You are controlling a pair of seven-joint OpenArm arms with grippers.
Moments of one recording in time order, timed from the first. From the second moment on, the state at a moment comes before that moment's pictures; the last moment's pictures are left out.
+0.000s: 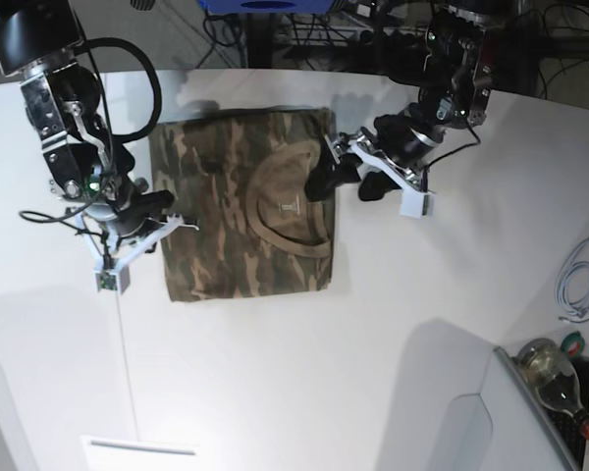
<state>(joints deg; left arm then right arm) 12.2 -10.5 1.9 73.6 -42.0 -27.8 22.5 -2.0 16.1 -18.6 89.5 26.2 -18.6 -39.8</state>
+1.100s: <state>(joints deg) 2.8 -9.8 2.0 65.5 -27.4 -29.5 33.5 -11.2 18.4 -8.4 89.7 26.3 -18.5 -34.7</state>
